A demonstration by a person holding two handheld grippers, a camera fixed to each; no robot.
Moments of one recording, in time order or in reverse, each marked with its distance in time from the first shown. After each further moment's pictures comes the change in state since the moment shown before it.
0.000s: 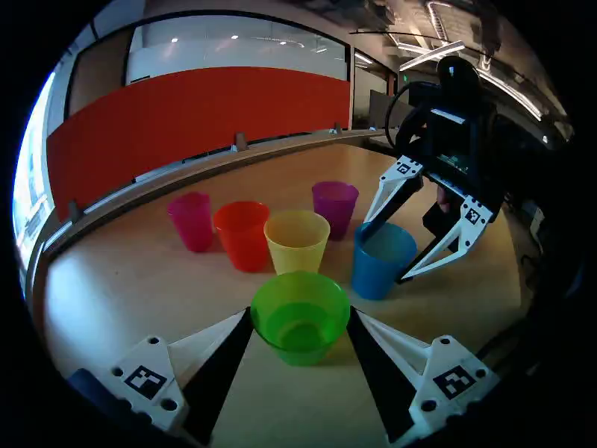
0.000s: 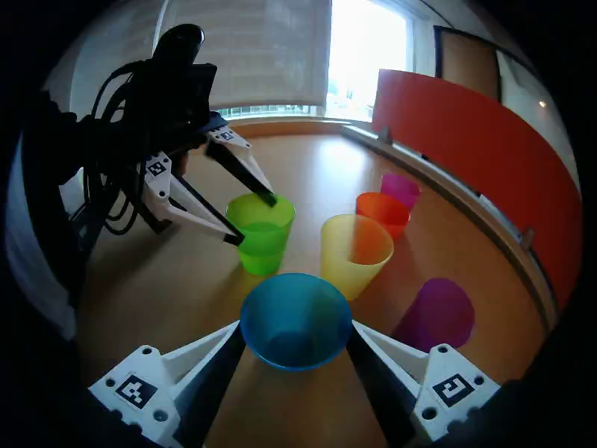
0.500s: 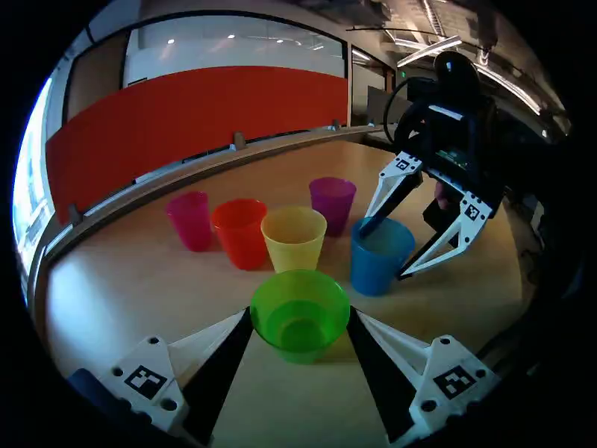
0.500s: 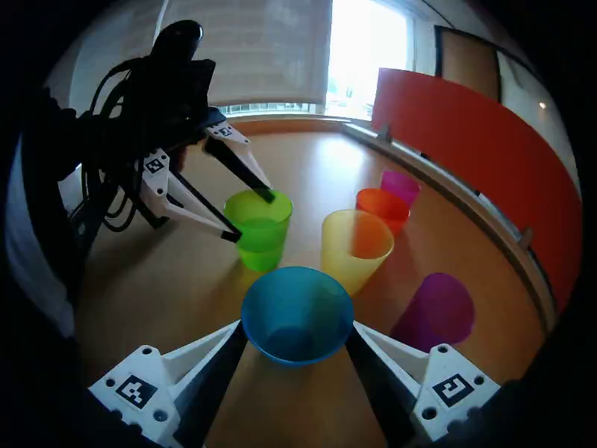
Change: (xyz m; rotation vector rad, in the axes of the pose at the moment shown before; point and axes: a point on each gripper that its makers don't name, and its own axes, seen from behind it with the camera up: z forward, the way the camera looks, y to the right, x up) left arm -0.003 0.004 -0.001 0.004 -0.012 0.019; right arm -0.004 -0.001 -0.001 -0.008 -0.008 -0.003
